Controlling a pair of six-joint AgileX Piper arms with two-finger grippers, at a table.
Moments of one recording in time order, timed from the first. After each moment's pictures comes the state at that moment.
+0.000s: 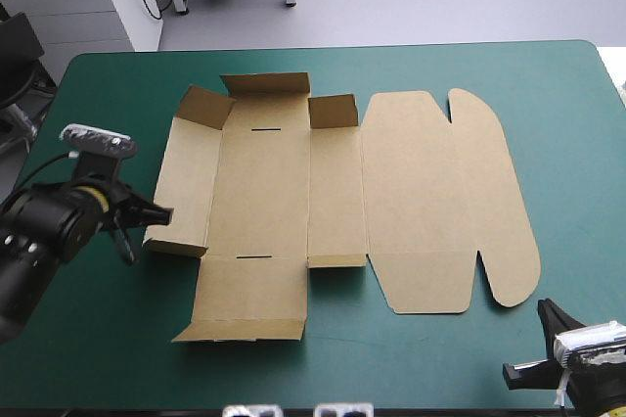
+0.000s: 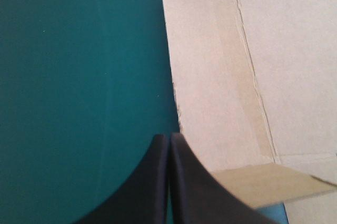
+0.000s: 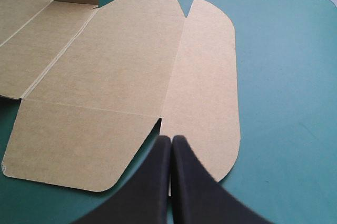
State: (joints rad) left arm -0.29 1.06 -1.04 0.29 0.95 -0.11; right arm 0.00 -0.01 -0.42 0.15 0.81 -0.22
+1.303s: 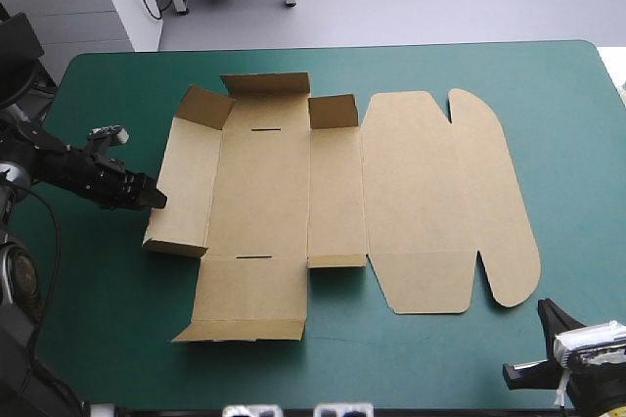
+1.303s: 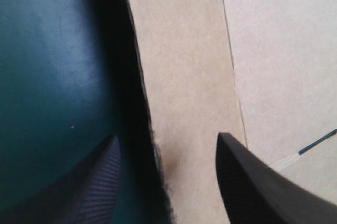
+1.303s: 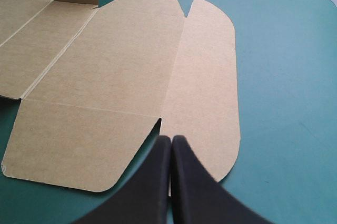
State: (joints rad) left arm 0.32 1.78 -1.30 -0.62 1.21 0.78; right arm 0.00 -0.01 -0.42 0.15 0.81 -0.22
